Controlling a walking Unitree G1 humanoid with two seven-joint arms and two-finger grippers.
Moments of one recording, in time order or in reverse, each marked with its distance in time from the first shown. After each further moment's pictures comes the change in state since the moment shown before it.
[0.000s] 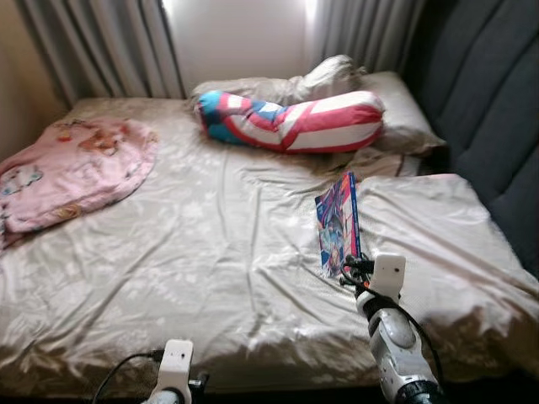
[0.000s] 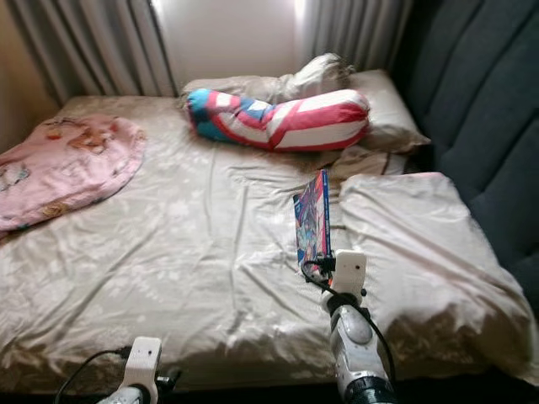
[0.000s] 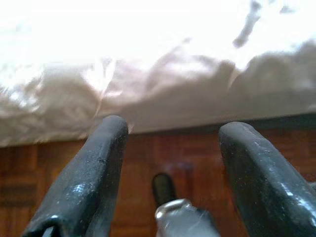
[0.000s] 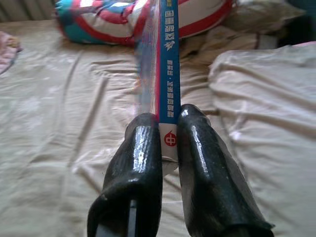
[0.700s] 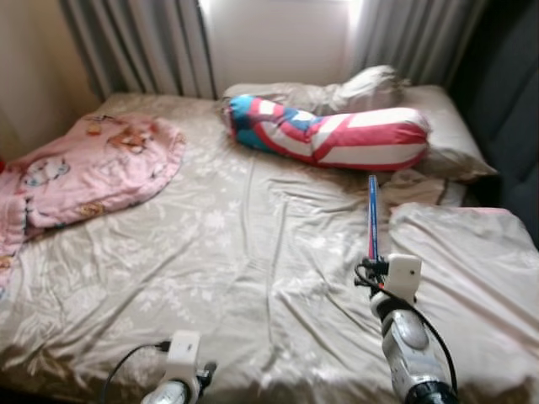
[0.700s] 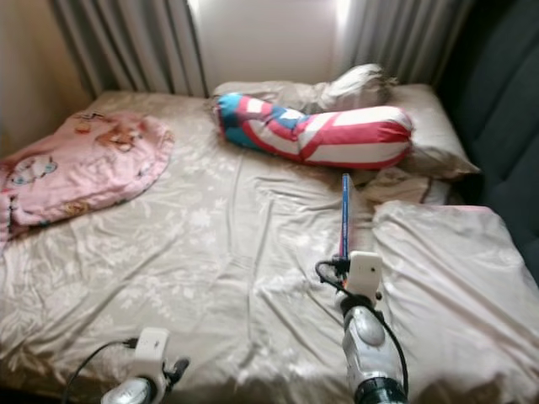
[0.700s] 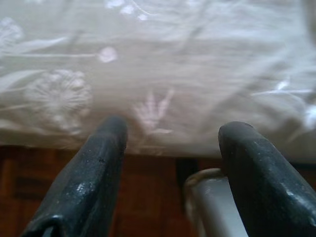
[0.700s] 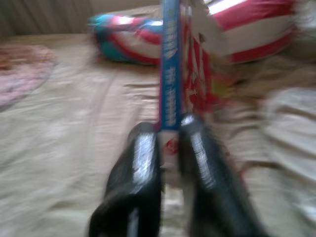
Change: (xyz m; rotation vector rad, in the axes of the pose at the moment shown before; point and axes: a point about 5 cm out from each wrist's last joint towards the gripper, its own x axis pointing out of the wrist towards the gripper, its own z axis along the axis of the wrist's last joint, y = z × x) left arm -0.004 0.017 -0.009 0.000 0.024 0.038; right arm 0.005 0.015 0.007 0.012 -0.028 0.028
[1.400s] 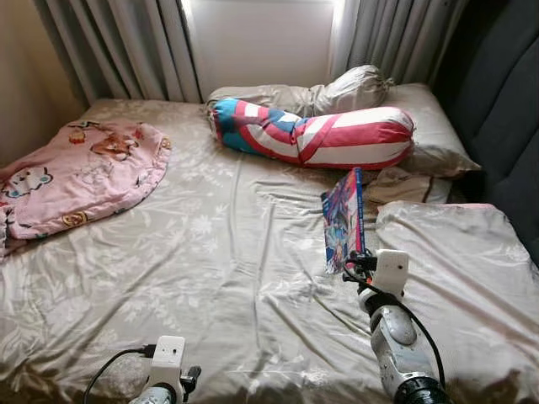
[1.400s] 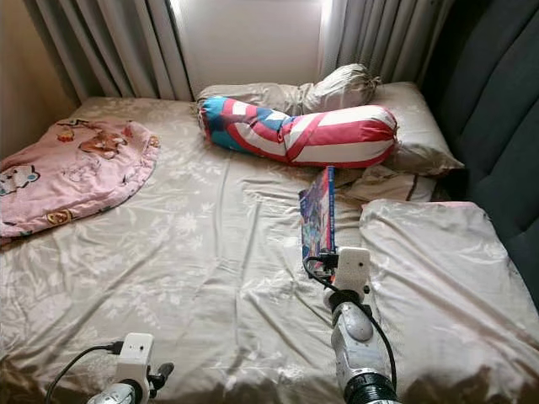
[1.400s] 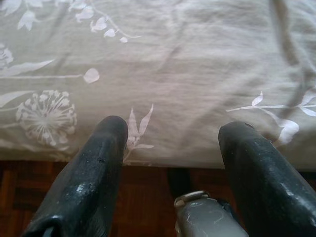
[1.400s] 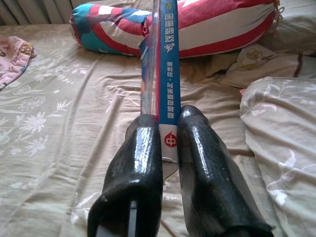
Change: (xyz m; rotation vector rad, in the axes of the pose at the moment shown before) left arm 0.002 0.002 0.008 0.005 -0.022 0.012; right arm -0.003 -0.013 -0.002 -0.016 0.008 -0.054
